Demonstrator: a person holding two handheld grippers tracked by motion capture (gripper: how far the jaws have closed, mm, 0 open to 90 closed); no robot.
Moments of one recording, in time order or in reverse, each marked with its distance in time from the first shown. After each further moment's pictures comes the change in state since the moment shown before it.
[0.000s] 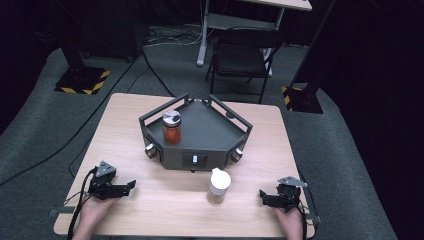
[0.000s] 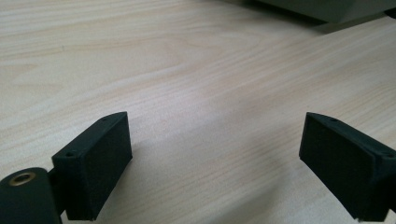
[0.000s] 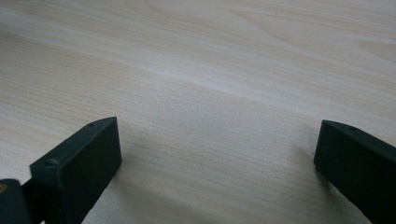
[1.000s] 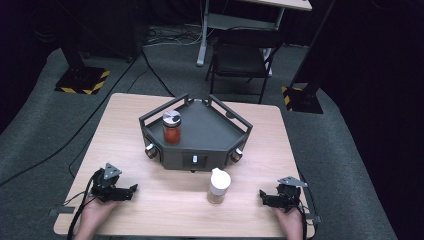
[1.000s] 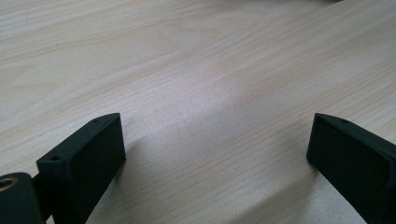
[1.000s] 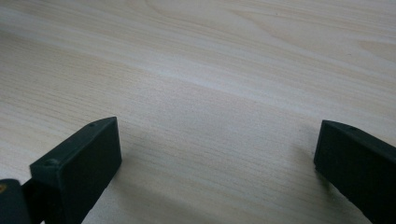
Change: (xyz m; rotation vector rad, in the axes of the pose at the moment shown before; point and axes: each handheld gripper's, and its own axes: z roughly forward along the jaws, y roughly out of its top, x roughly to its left) left arm -0.021 0.009 0.005 0.062 0.070 0.100; right arm 0.000 0.000 0.000 0.000 0.000 0.000
